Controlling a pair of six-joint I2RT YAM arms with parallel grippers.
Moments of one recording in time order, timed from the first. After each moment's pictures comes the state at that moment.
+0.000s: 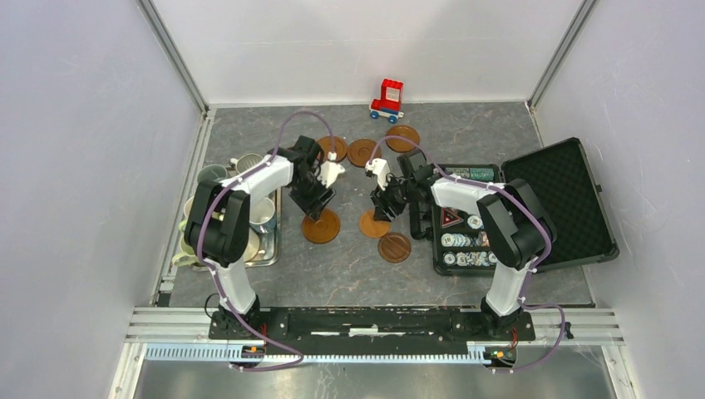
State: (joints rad) left arm -0.38 1.83 1.24 -0.78 0.19 0.48; right arm 0.52 1.83 1.05 -0.14 -0.57 -0.36
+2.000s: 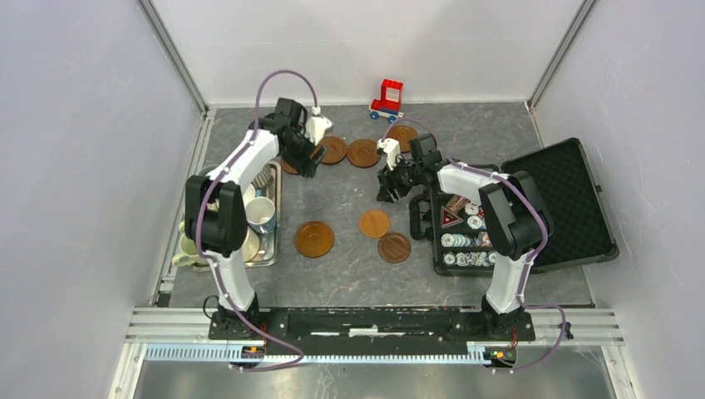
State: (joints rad) left arm -0.28 1.86 1.51 -0.79 0.21 0.51; right arm 0.41 1.90 1.17 -0.12 -0.59 -0.29
